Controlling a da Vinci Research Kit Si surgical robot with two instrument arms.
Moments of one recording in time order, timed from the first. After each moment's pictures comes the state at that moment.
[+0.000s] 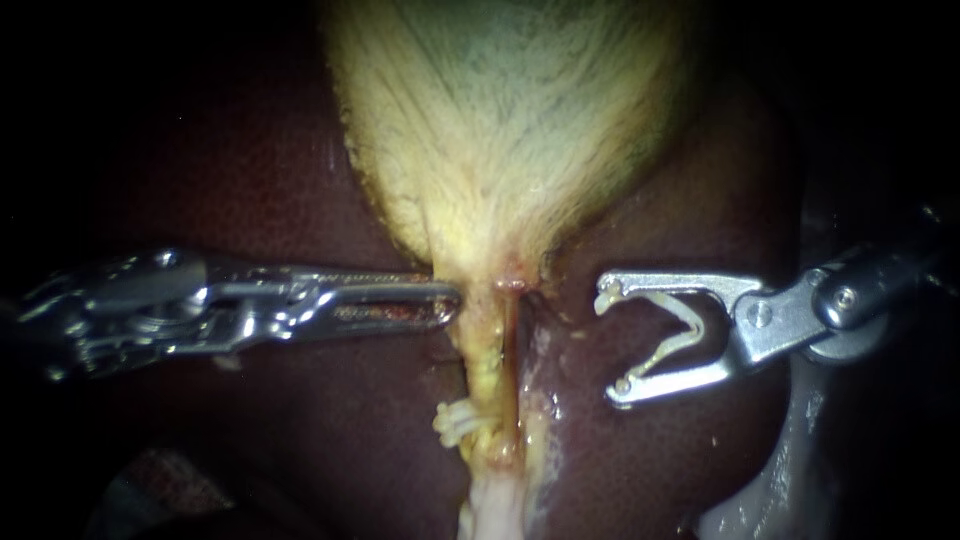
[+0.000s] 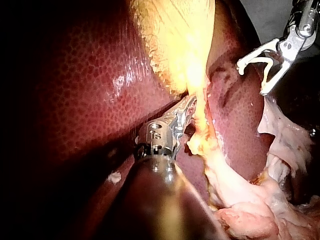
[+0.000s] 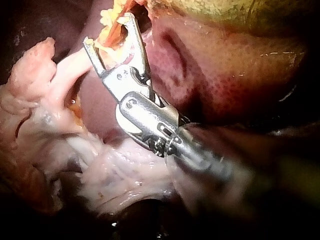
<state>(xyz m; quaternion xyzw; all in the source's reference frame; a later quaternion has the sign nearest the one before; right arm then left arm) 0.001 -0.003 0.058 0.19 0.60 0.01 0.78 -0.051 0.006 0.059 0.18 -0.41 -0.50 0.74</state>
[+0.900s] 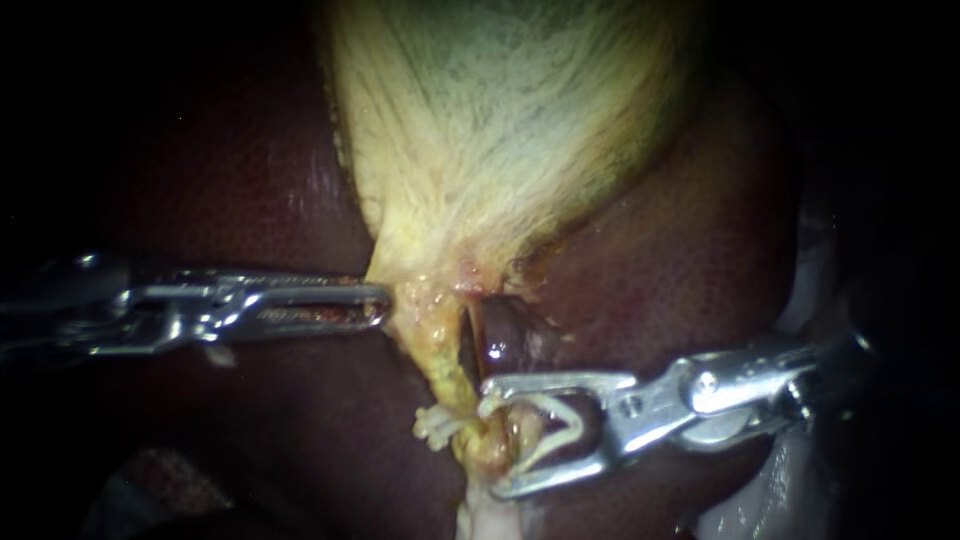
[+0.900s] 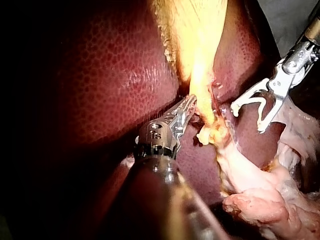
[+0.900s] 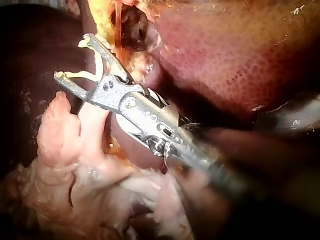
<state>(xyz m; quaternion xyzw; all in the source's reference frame) 0.012 -0.010 0.064 0.30 0.56 0.11 0.76 -0.045 0.005 0.057 0.17 -0.41 -0.49 0.74</state>
